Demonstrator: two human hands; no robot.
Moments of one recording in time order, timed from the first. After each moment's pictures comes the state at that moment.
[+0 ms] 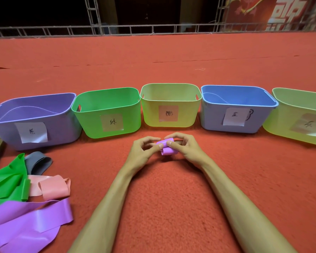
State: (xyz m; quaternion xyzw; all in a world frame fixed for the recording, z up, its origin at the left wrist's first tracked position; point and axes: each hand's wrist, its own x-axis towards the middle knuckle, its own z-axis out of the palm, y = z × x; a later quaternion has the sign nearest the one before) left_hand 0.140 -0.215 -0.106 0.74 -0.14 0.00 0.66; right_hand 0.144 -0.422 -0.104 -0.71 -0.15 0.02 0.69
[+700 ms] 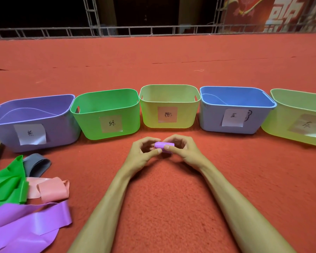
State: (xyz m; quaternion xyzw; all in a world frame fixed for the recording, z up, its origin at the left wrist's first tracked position) left_hand 0.140 -0.209 -0.105 0.73 -0.18 0.00 0.66; right_hand 0.139 -0.420 -0.103 -0.73 -0.18 0.00 0.66
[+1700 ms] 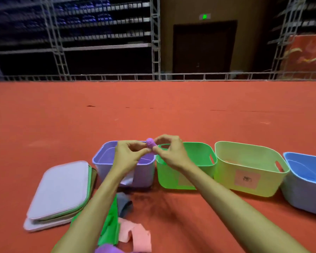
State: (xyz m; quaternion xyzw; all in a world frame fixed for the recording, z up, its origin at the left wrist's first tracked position) left_hand 0.158 0.046 0.071 0.79 -0.01 0.23 0.57; right_hand 0.224 -0.123 0.066 -0.77 -0.29 -0.11 0.56
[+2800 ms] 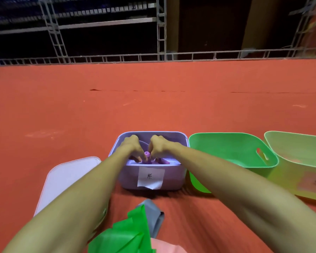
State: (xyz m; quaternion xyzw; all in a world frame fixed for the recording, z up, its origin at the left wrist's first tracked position) left_hand 0.306 0.200 0.013 0.95 0.19 -0.10 0.21; right_hand 0.352 0.059 0.006 -0.93 -0.31 0.14 0.16
